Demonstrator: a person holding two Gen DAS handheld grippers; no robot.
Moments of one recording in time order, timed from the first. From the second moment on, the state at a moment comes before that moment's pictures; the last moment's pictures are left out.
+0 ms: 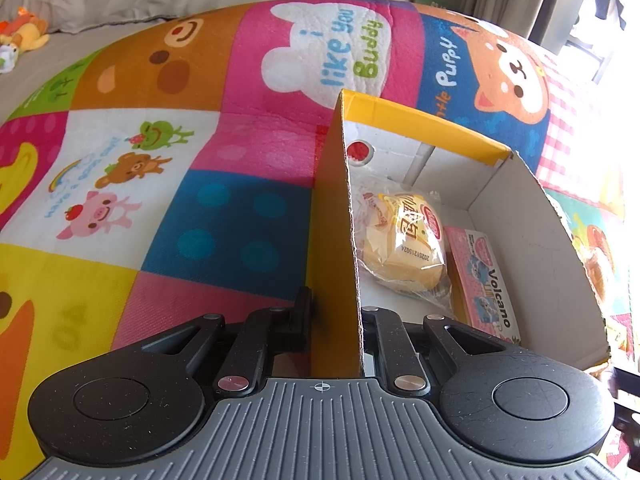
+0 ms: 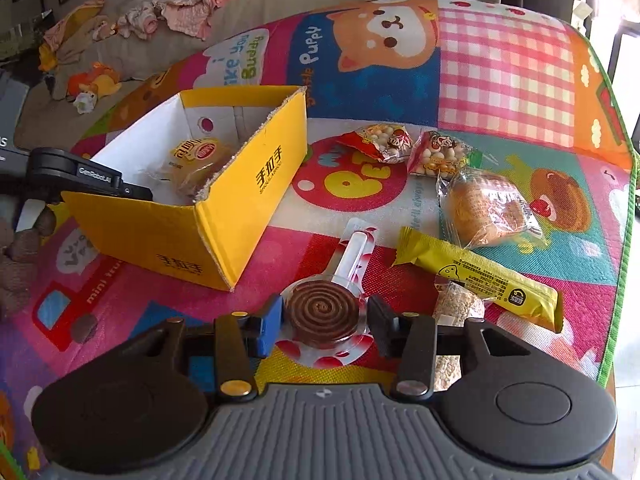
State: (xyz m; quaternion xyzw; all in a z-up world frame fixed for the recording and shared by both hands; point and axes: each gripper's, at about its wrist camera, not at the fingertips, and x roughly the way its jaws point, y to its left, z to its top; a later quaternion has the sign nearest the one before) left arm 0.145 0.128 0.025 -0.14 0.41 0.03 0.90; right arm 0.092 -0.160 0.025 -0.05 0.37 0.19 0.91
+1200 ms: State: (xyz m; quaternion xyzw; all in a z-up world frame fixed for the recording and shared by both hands) left arm 0.143 0.131 0.024 -0.15 0.40 0.02 0.90; right arm 0.082 -0.094 0.157 -0.05 0.21 0.28 0.94
